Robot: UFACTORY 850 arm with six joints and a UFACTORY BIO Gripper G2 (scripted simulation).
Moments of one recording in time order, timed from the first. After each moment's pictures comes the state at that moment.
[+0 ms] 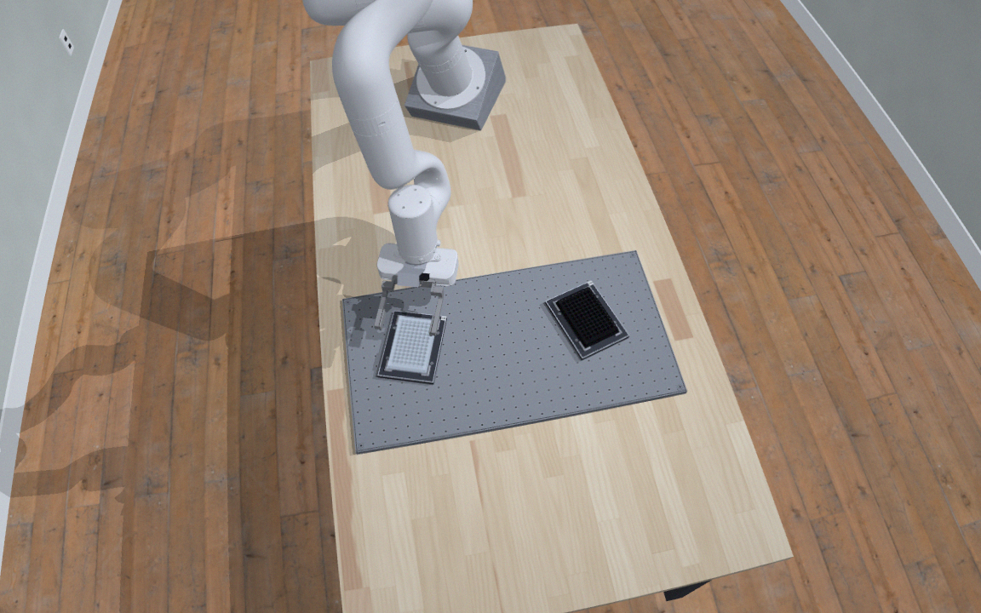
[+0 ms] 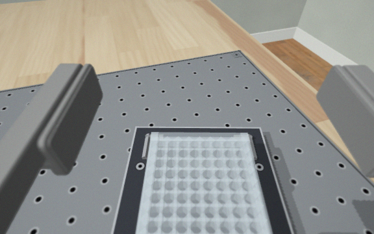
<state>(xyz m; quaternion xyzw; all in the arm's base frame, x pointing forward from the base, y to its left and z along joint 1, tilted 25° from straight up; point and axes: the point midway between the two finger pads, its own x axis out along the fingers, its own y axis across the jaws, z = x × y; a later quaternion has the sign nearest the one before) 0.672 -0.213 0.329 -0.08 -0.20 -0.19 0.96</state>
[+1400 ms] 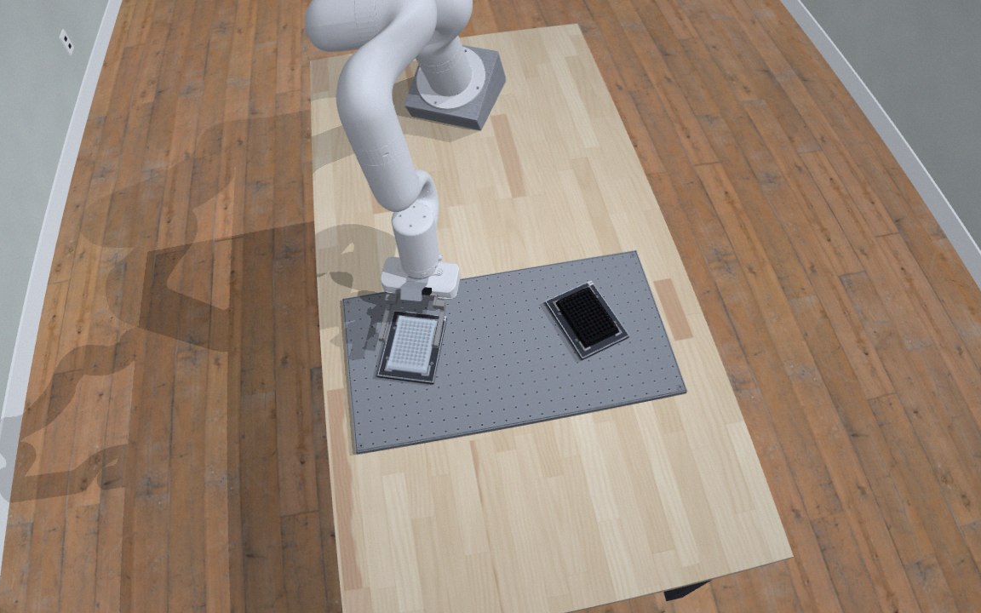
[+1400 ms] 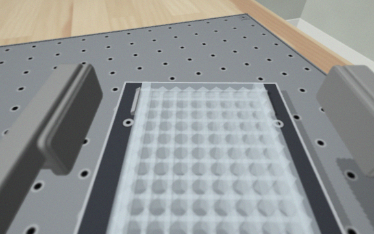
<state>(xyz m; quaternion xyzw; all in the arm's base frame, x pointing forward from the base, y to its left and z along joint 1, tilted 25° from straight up) 0.690 -0.225 0.282 -0.08 -0.20 -0.19 0.96</state>
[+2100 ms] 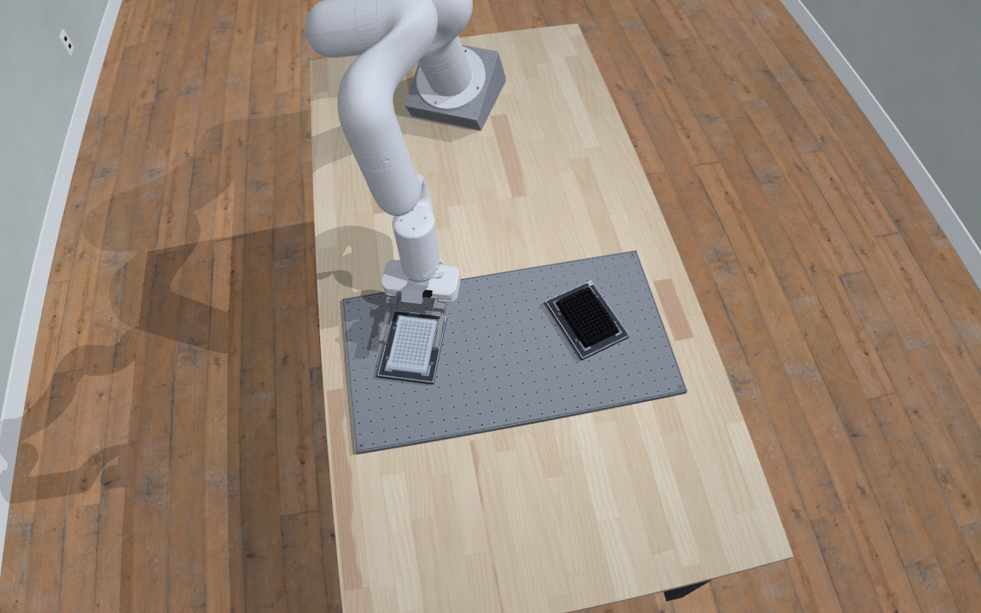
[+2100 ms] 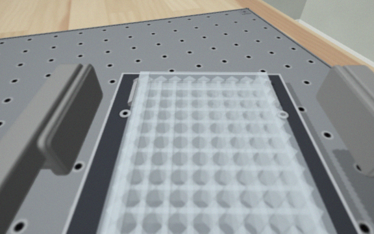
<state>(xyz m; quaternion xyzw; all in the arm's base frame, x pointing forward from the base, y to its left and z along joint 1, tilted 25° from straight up) 0.693 -0.228 0.274 -0.08 -0.20 -0.19 0.96</state>
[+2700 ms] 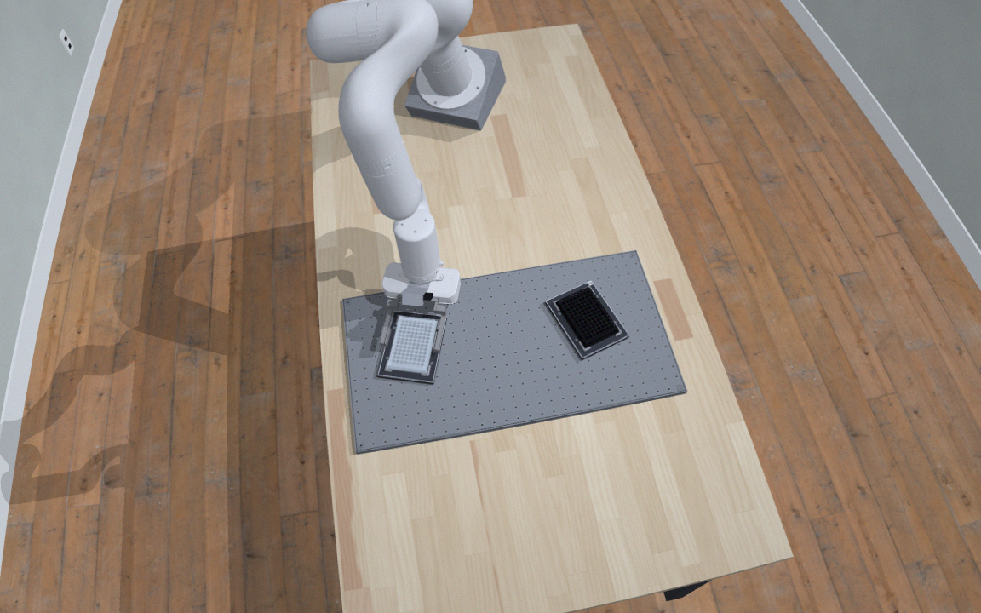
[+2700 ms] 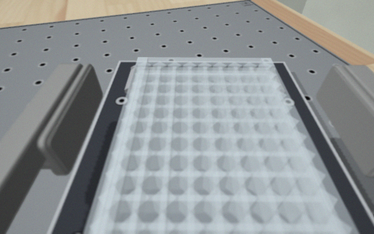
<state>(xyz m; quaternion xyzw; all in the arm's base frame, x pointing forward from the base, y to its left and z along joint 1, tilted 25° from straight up) 0.697 -0.230 0.264 -0.08 -0.20 -0.19 0.96</state>
